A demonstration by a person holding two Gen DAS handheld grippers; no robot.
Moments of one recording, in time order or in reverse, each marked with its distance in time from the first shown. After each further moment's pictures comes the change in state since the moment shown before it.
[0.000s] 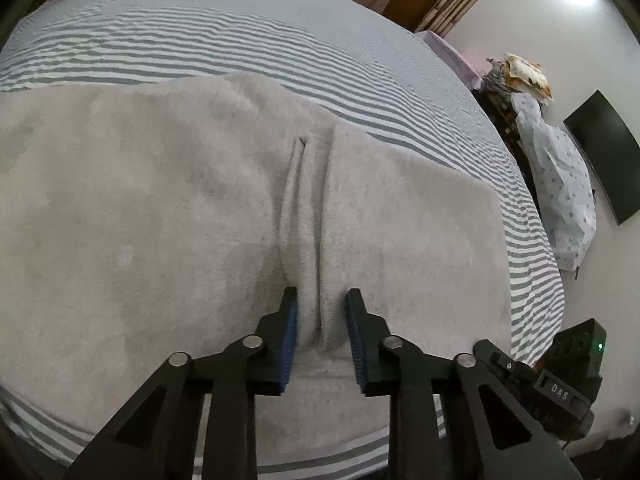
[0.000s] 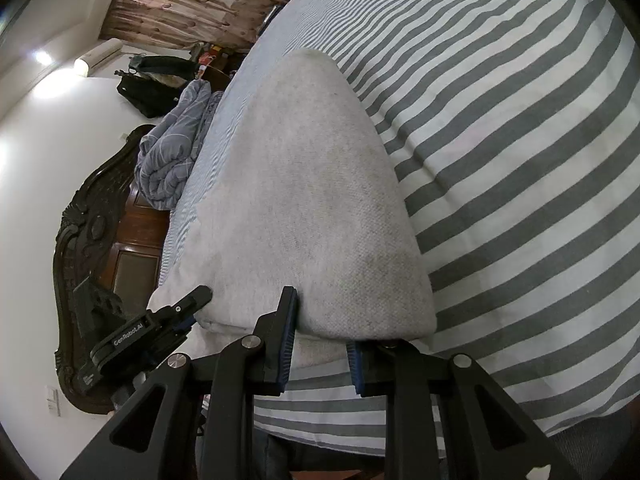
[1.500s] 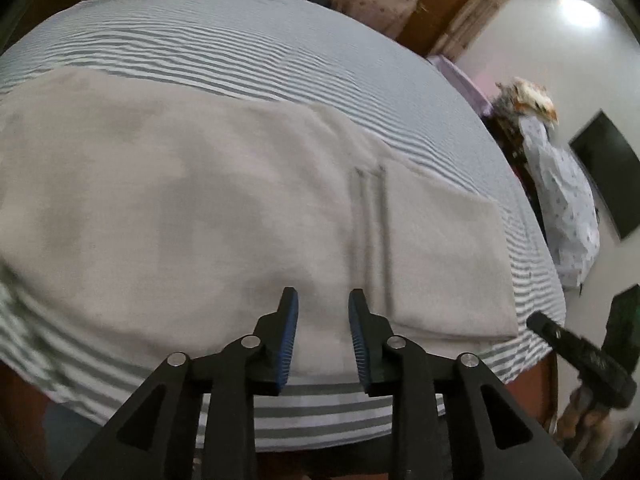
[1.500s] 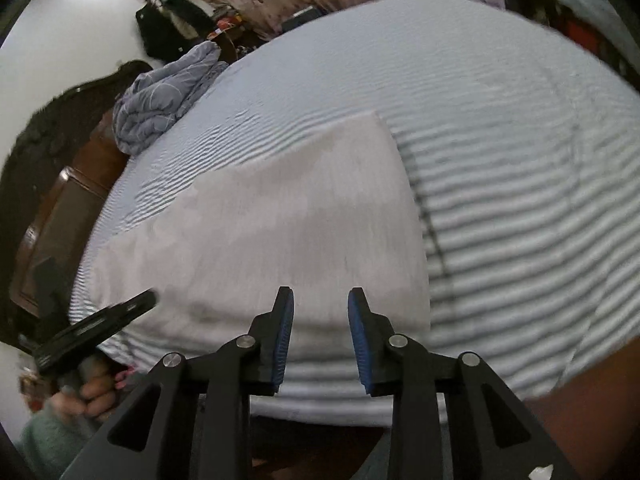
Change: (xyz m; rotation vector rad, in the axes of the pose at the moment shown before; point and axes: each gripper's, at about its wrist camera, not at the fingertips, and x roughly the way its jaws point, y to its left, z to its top) left arm -0.074 0.059 -0.032 -0.052 -0.097 0.042; right arm -0.043 0.097 -0.009 -0.372 -0.048 -0.318
